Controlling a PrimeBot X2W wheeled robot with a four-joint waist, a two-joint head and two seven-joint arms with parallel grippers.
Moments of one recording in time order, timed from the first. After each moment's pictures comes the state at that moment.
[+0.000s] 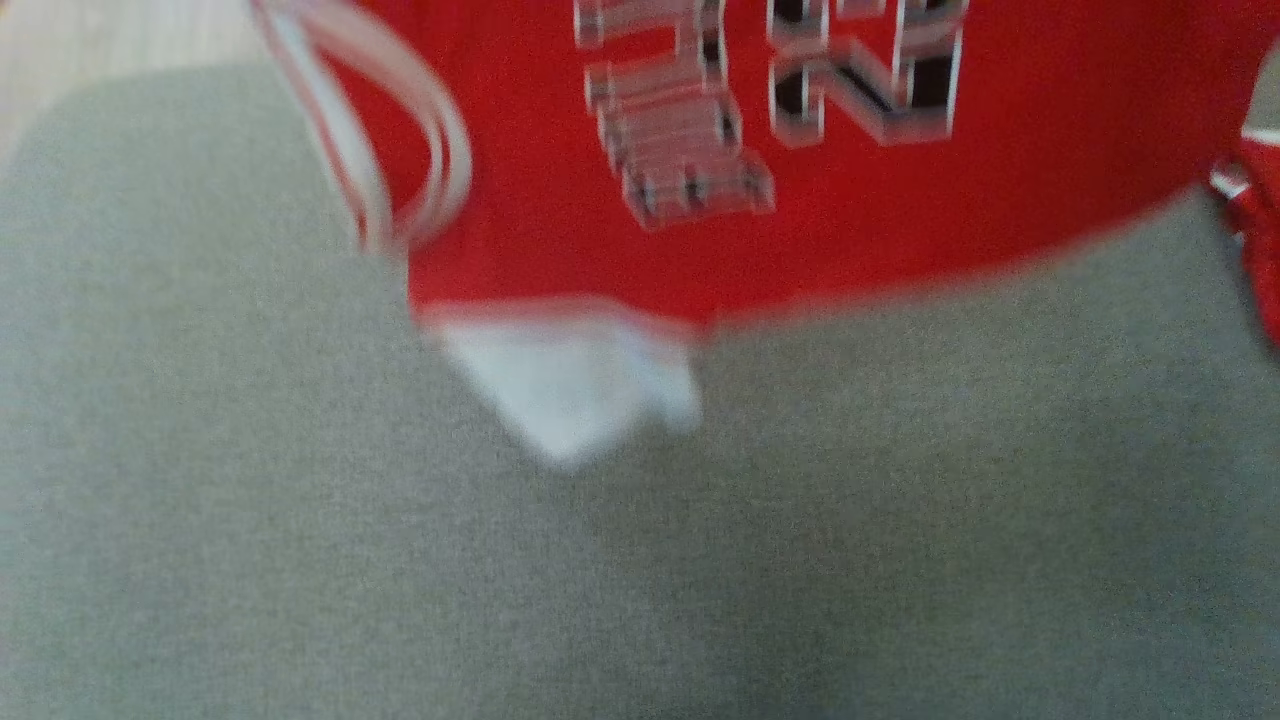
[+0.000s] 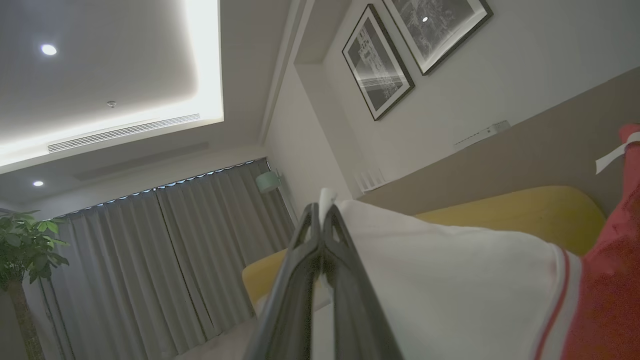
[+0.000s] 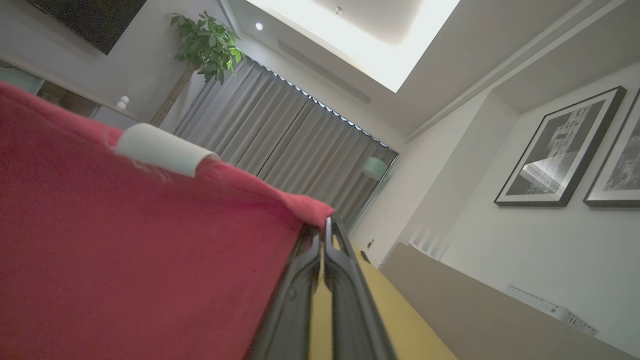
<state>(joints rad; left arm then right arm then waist) -1.40 0.56 -0.81 0.49 -0.68 -0.12 -0.24 -1.11 -0.63 0.38 0.44 0.16 0.12 -0.15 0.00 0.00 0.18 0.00</state>
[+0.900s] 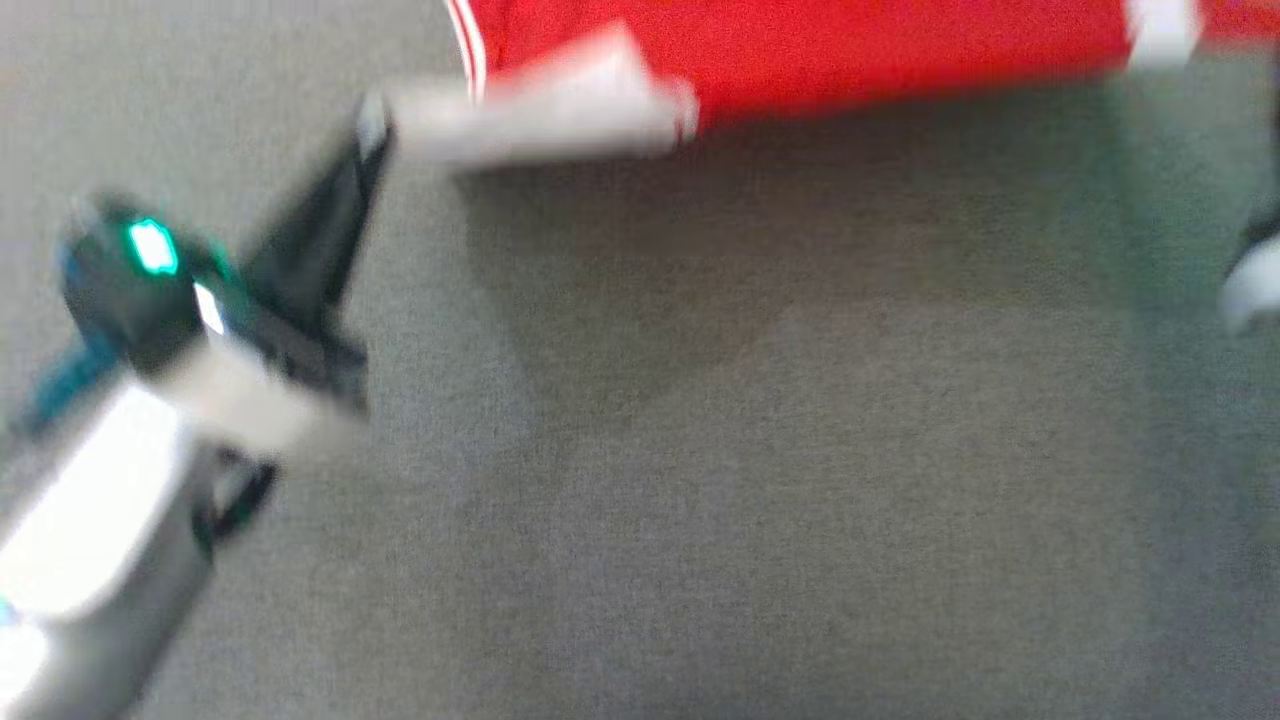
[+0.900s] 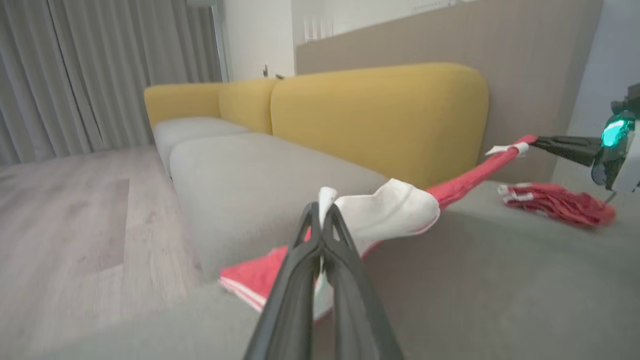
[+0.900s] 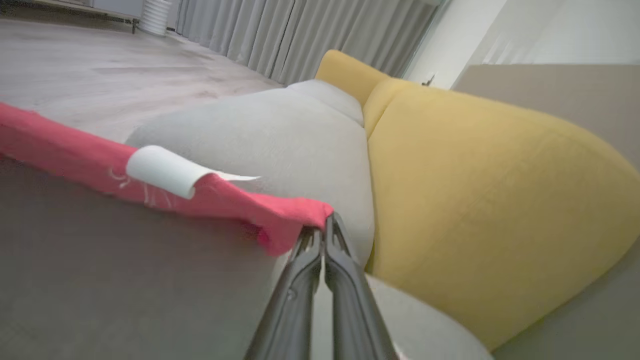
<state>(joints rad) -0.64 0.58 -0.69 0.15 -0.64 -0.13 -0.26 -0.59 -0.49 0.11 0.50 0.01 0.12 -0.25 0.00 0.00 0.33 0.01</state>
